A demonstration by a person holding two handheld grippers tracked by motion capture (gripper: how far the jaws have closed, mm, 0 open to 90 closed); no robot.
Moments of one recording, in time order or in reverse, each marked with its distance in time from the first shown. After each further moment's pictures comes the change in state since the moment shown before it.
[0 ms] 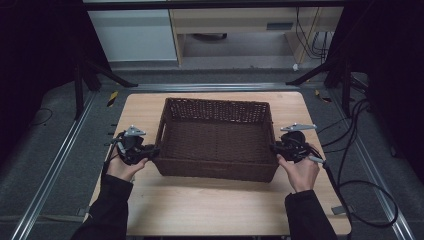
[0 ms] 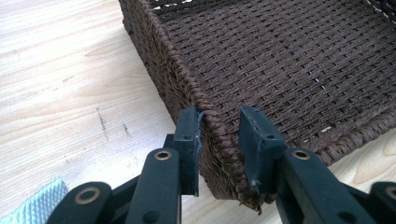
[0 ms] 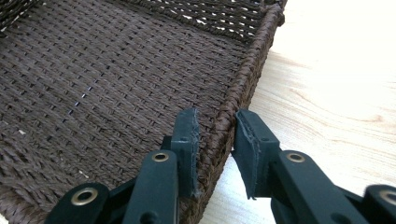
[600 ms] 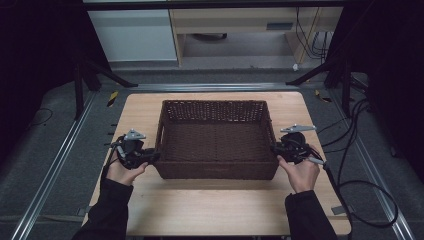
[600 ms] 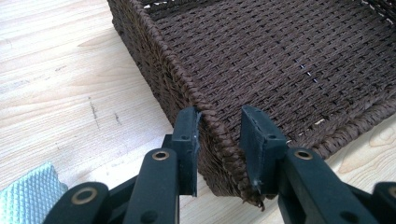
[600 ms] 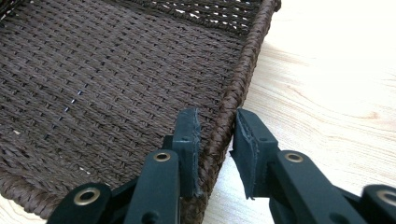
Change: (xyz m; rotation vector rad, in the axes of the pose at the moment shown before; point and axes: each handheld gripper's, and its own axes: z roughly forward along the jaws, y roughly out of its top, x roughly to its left) left arm -0.006 -0.005 -0.006 0.011 -0.015 -0.010; right arm 0.001 -0.003 -0.001 0.005 -0.014 -0.010
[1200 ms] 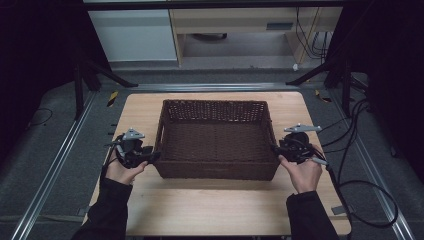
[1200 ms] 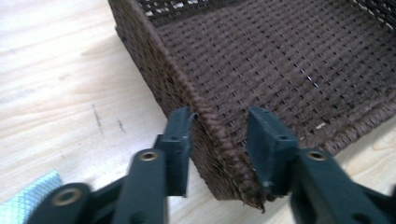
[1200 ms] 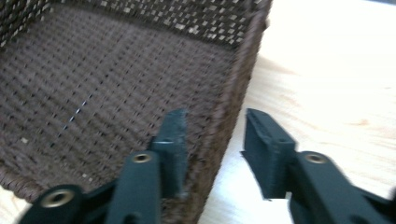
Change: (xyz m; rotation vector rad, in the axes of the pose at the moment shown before) left arm 0.003 0.001 -0.003 -0.033 0.008 0.018; right arm -0.004 0.001 -0.011 -0.051 0.003 0.013
